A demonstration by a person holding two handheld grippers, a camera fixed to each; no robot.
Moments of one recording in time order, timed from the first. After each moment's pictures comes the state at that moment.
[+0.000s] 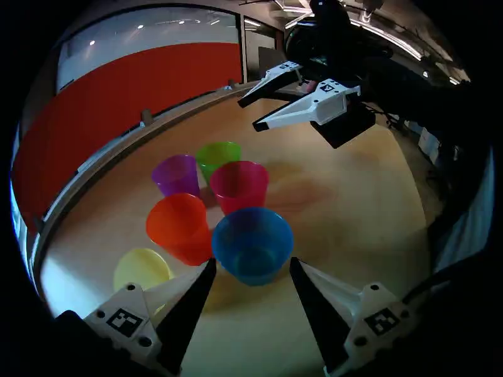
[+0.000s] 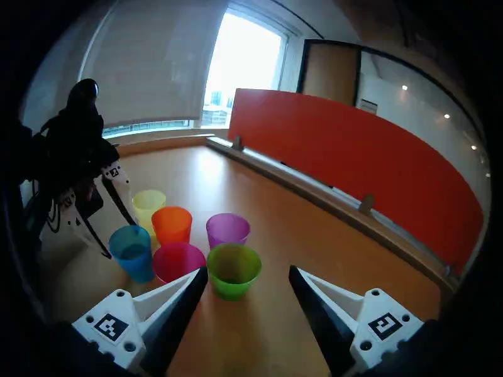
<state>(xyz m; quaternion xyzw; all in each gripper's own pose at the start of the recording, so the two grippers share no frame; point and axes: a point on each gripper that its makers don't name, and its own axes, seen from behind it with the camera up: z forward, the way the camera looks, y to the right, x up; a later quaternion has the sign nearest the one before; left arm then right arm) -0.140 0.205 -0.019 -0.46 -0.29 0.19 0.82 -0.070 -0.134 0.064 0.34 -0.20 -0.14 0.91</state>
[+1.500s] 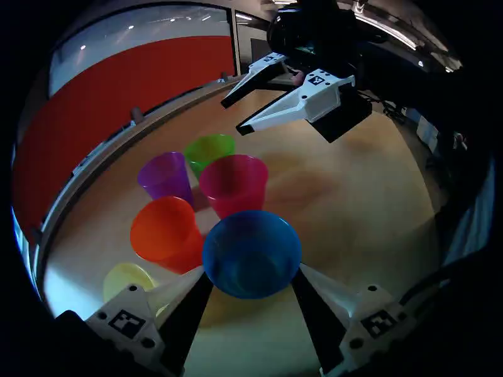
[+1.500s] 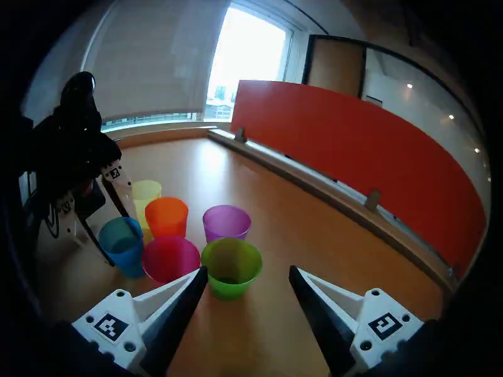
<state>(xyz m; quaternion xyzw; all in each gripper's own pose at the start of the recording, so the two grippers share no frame) -0.163 0.226 -0.005 -0.47 -0.29 0.22 0.81 -0.092 -0.140 0.077 0.35 -0.22 -0.15 0.90</state>
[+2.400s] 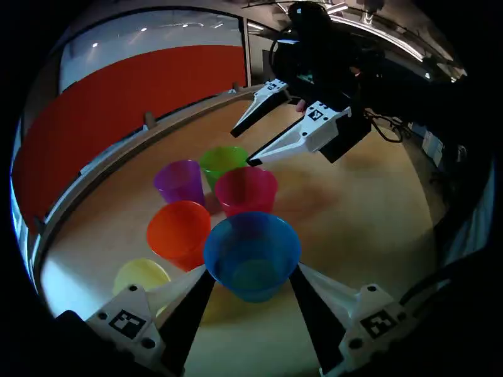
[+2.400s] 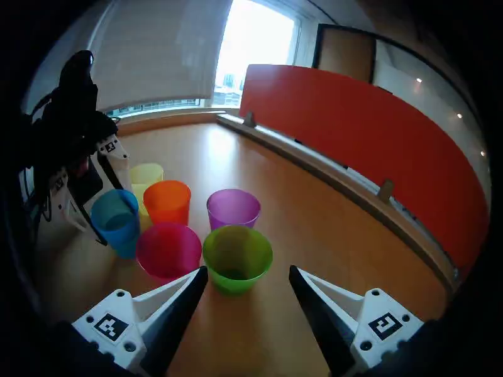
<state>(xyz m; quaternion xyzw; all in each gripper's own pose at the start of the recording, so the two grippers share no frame) -0.141 0.216 -0.004 -0.45 -0.27 0.19 0.83 -0.122 -0.149 0.081 0.37 -0.25 -0.16 0.88</state>
